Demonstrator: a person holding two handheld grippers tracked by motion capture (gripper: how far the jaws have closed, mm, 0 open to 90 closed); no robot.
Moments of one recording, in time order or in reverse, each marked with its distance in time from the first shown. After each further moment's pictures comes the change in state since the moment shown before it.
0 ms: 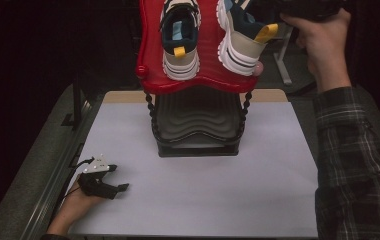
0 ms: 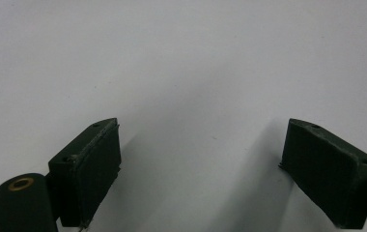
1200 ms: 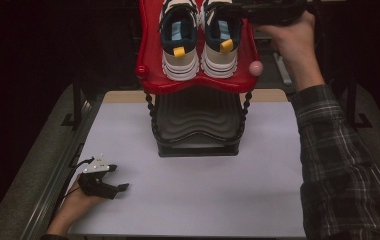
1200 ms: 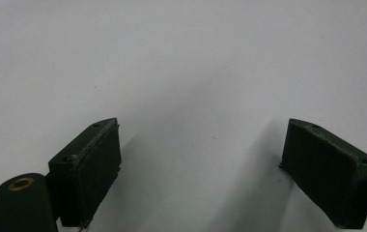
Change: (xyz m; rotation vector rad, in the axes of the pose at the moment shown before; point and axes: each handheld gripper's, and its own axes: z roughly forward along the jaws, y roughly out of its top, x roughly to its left) left arm 0.000 0.000 0.000 -0.002 -0.002 -0.004; right arm 0.012 -0.006 0.044 0.074 0.004 -0.037
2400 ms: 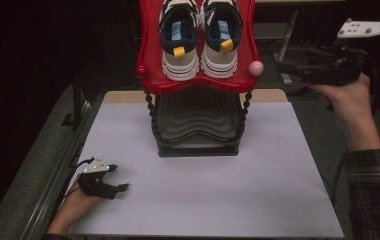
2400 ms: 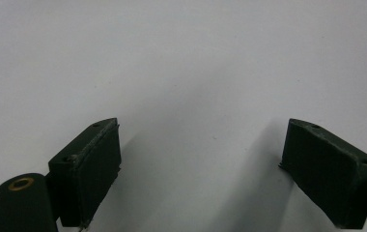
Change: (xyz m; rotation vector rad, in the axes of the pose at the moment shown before) left arm 0.000 0.000 0.000 0.002 -0.002 -0.001; right arm 0.010 -0.101 -0.104 0.069 -0.048 0.102
